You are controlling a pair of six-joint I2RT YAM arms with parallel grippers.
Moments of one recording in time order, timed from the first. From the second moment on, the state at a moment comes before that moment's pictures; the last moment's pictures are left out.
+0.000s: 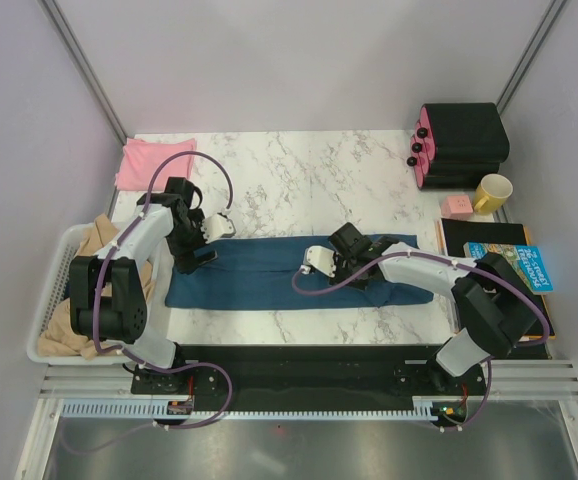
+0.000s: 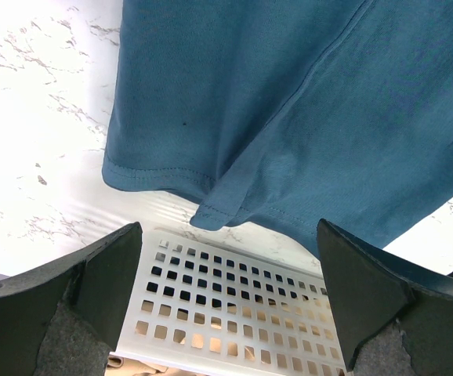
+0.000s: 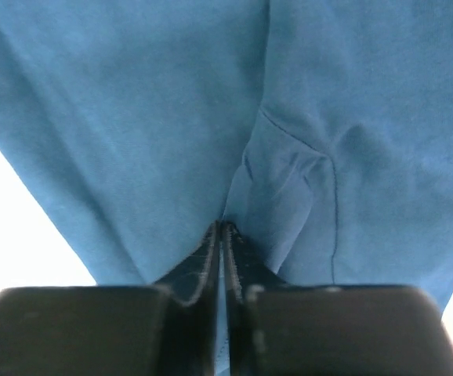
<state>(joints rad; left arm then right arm) -0.09 1.58 1.12 -0.93 0.05 1.10 0.71 1.57 0.87 -0.48 -0.02 -0.66</state>
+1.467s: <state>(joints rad) -0.09 1.61 1.14 -0.93 0.06 1.10 0.71 1.51 0.92 -0.63 -0.03 -0.76</state>
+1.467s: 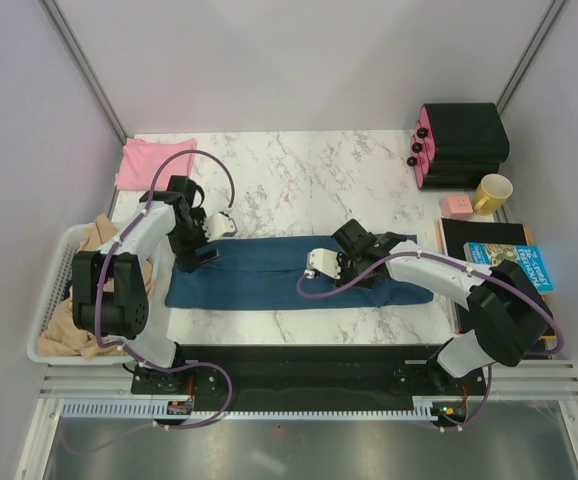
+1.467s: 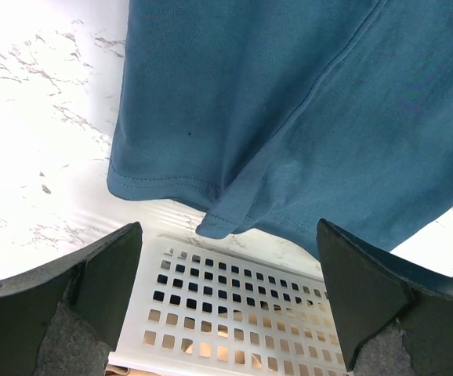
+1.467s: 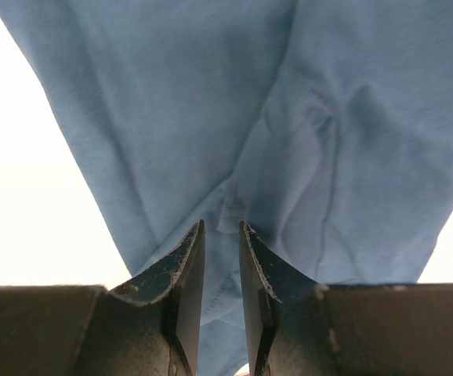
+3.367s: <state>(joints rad) -0.10 1.63 1.15 -0.93 0.06 1.10 0.65 1.59 1.04 -0.71 -0.11 -0.79</state>
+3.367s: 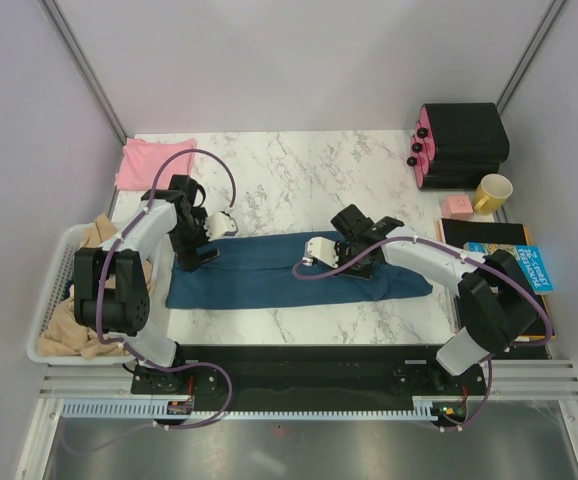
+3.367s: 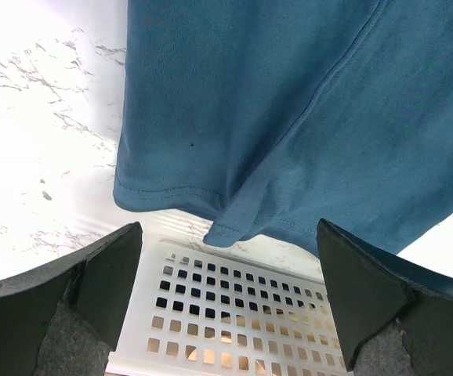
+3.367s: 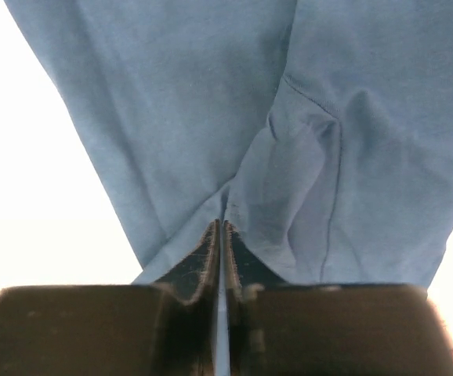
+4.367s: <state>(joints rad) -0.12 1.64 1.17 -0.93 0.05 1.10 0.64 1.50 0.84 -0.62 0.00 -1.07</state>
